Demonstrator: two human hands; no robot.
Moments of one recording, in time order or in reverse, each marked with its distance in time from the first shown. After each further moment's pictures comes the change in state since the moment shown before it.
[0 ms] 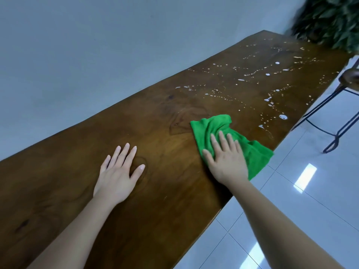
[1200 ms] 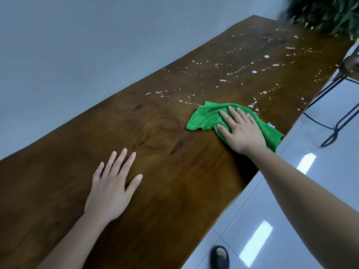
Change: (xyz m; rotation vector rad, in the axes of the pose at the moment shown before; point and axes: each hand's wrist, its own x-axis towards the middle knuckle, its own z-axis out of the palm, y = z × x) left_hand 0.080 0.108 0.002 0.009 -0.034 0.070; right_hand 0.175 0.172 -0.046 -0.012 0.019 -0.056
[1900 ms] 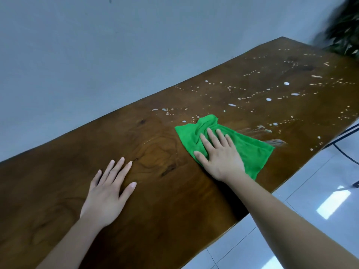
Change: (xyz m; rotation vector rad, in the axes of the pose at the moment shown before) left_hand 0.021 0.022 0.008 -0.054 0.030 -0.163; right_hand 0.040 -0.029 0.002 -0.055 -0.115 -0.280
